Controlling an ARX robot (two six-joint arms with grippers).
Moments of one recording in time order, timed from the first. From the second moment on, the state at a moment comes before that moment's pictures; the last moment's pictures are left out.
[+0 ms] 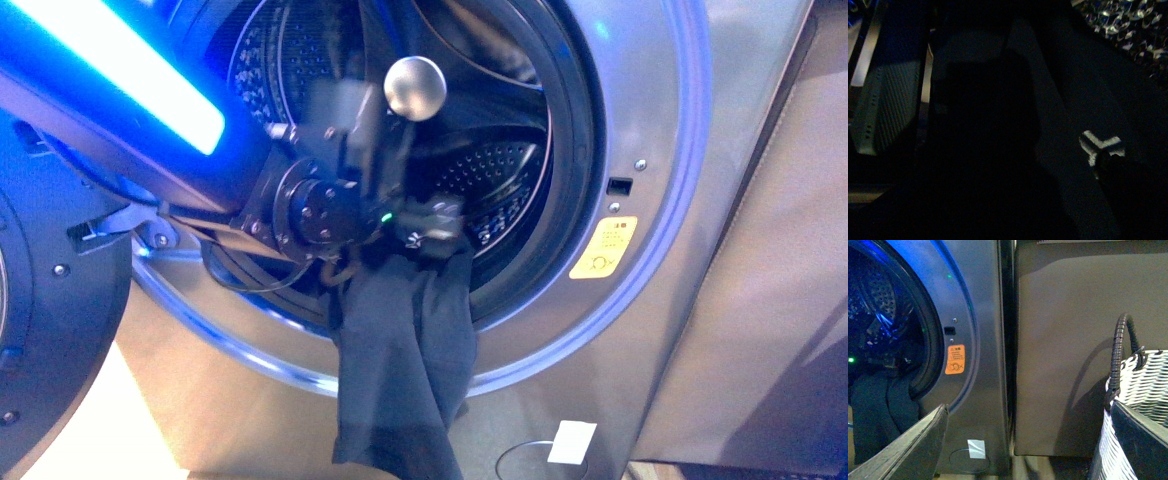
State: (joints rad) left arm -0.33 2.38 1.61 0.36 -0.21 0.05; right arm 0.00 0.00 0.01 0.00 0.00 0.00
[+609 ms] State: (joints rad) left arm -0.35 2.41 1.66 0.20 -0.14 -0.11; right arm 0.00 0.00 0.01 0.00 0.00 0.00
